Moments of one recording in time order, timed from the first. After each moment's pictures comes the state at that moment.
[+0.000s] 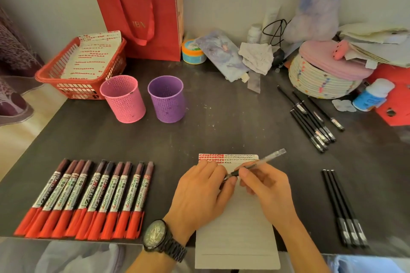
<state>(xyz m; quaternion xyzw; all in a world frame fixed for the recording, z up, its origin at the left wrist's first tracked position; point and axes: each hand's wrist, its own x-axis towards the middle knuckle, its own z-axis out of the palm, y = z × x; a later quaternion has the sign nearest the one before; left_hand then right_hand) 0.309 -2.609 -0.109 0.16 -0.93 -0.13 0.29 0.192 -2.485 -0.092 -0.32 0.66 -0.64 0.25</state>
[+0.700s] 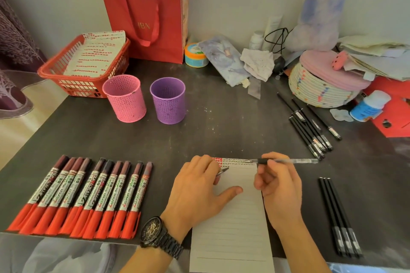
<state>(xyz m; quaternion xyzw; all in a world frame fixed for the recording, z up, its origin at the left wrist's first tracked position) 0.303 -2.616 -0.112 0.22 -0.93 -0.16 0.27 0.172 -2.486 -0.095 -0.15 0.55 -0.78 0.25</state>
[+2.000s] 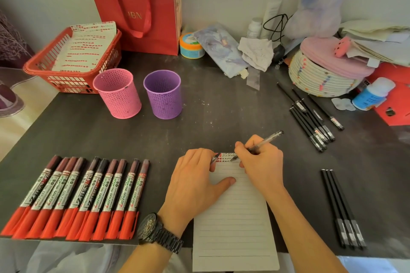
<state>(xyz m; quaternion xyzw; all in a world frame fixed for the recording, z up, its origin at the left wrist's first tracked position) 0.298 -2.627 -0.123 0.28 -0.92 -0.21 0.18 0.152 -2.533 -0.113 -0.29 0.80 -0.52 0.09</state>
